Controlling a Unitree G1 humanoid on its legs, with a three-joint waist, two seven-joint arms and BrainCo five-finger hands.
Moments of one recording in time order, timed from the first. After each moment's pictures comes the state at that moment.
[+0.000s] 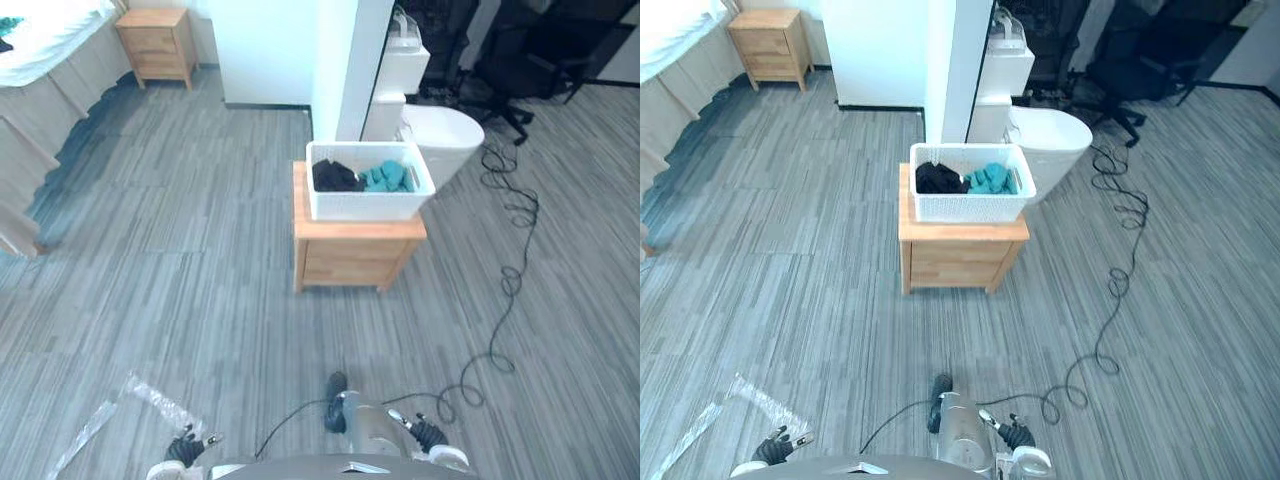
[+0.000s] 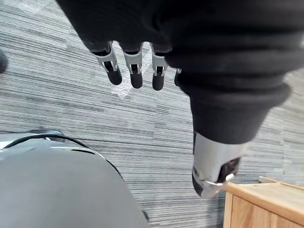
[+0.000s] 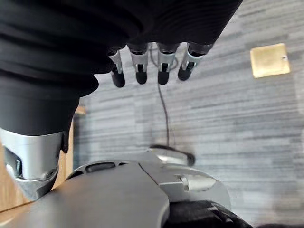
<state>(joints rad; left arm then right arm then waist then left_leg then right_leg) 0.12 0.11 0.13 1.14 -0.09 -0.13 -0.01 0.04 -0.14 -0.13 1.12 -0.02 -0.08 -0.03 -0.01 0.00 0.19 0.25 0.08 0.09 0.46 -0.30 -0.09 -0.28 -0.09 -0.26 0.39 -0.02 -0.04</state>
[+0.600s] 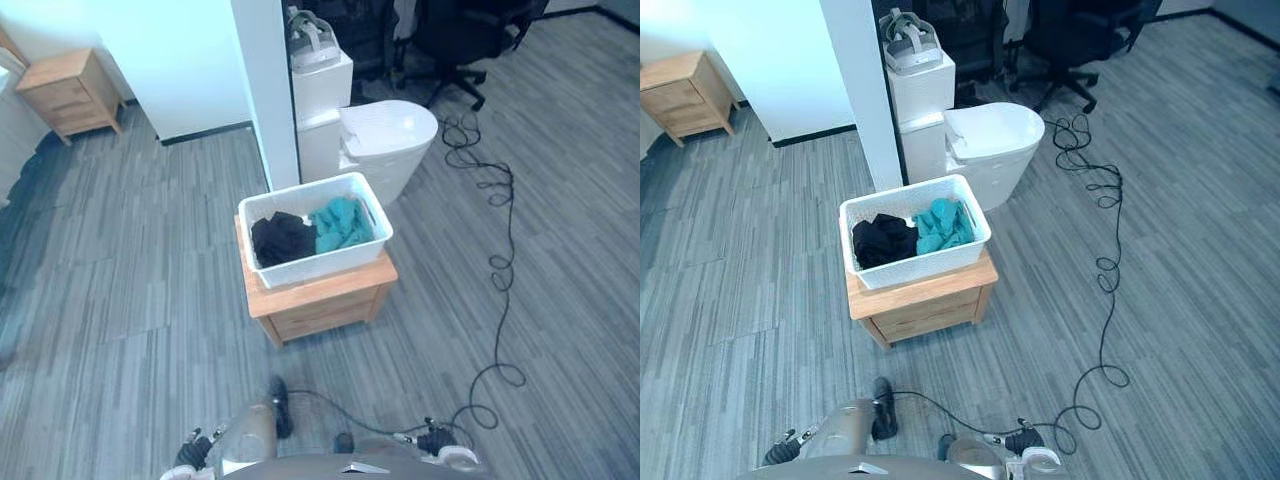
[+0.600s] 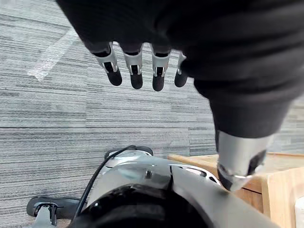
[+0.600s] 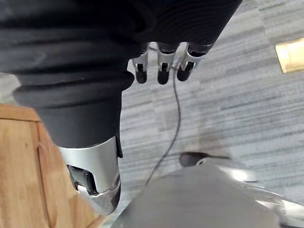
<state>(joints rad) 0.16 0.06 0.15 1.11 -0.12 -0.13 -0.01 0.03 -0.19 -0.07 1.16 -0.04 -0.06 -0.04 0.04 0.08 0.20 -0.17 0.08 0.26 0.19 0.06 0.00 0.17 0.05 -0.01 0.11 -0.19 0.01</state>
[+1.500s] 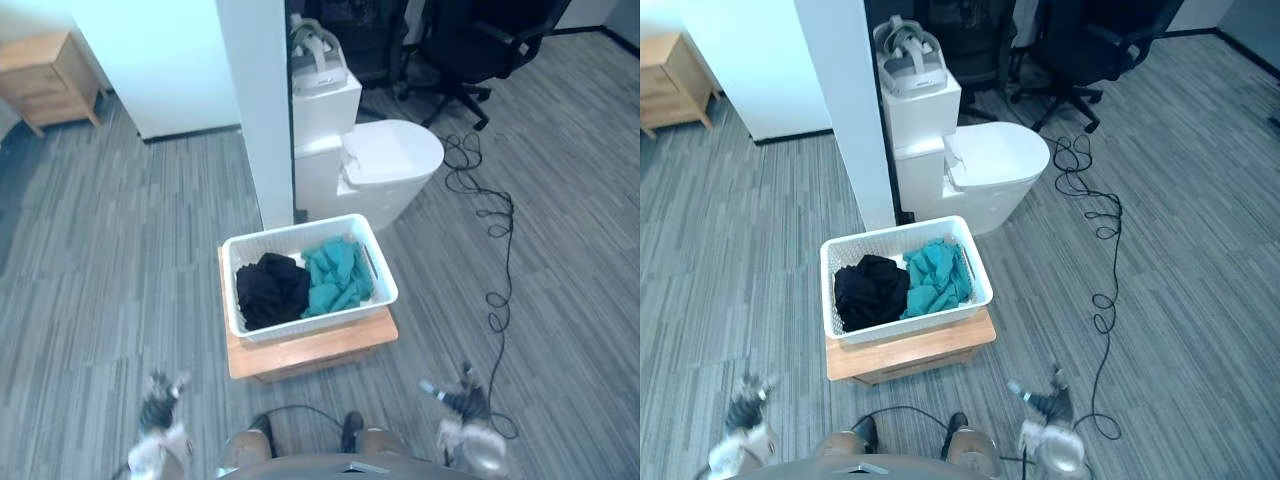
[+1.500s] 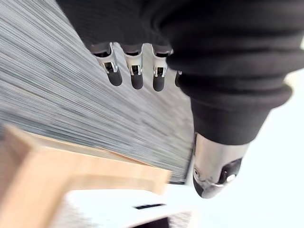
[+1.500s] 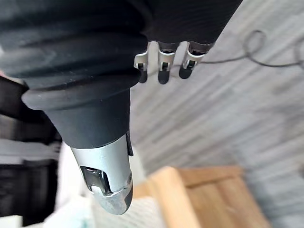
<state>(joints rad) 0.29 0.01 0.32 0.24 -0.44 -0.19 0.03 0.26 -0.07 -0.31 0.26 0.10 -0.15 -0.14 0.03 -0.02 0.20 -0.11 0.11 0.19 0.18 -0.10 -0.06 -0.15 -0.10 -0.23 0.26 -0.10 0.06</state>
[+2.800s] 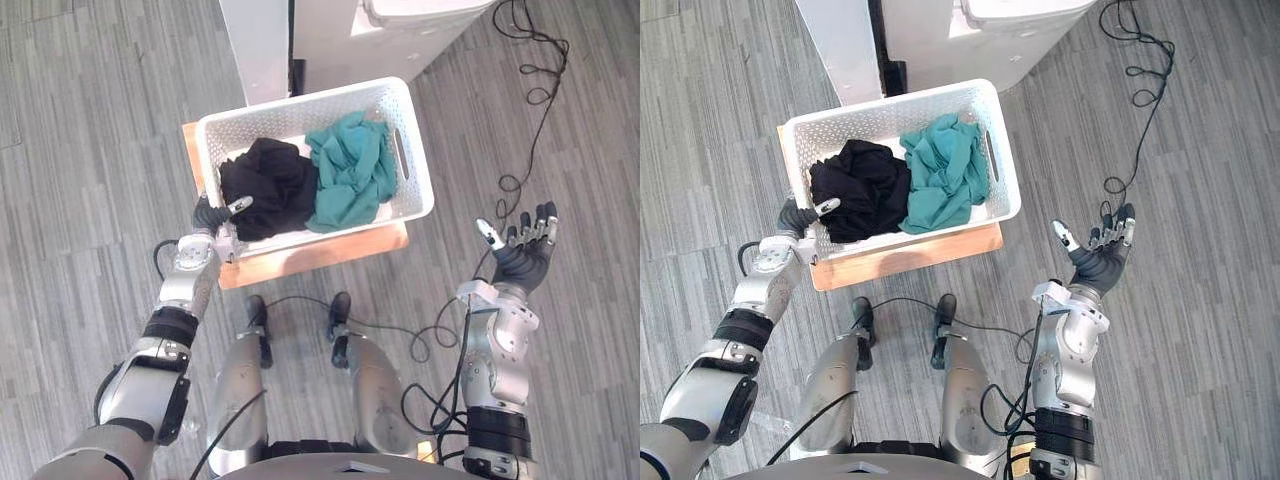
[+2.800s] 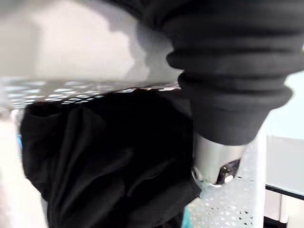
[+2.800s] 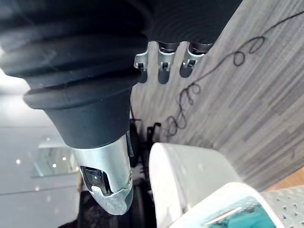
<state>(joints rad) -0.63 0.24 -0.07 0.67 -0.39 0.05 0.17 -0.05 -0.09 -0.28 -0.17 0.37 -0.19 -0.32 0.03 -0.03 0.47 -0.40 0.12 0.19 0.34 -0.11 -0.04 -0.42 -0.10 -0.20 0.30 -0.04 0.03</state>
